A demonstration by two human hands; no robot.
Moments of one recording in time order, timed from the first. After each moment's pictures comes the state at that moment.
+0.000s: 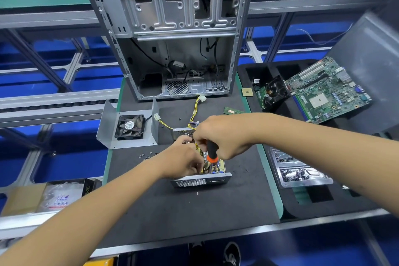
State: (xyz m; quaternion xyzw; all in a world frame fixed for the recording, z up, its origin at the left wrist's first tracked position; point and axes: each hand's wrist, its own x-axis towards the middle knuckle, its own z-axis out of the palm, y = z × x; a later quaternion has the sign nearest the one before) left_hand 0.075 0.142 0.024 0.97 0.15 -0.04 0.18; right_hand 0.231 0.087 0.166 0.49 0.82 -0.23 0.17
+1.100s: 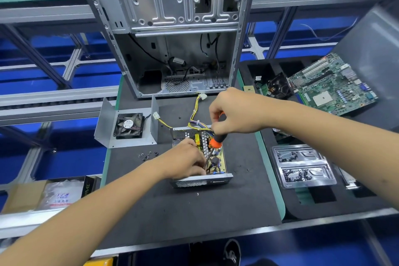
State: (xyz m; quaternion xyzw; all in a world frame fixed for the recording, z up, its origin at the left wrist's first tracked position) left_hand 0.082 0.145 0.010 0.96 0.15 -0.05 0.24; right_hand 0.264 0.100 0.167 0.61 0.77 -0.21 -0.01
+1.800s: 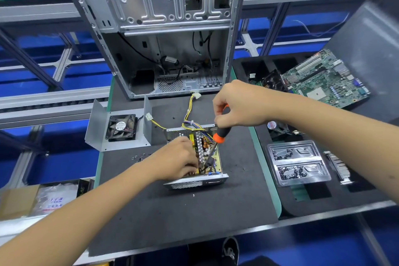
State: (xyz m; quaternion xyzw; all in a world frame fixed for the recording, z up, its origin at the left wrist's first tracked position) left_hand 0.078 0.148 0.022 0.98 0.11 -0.04 0.16; right_hand 0.282 0.101 0.171 0.63 0.74 -0.22 -0.03
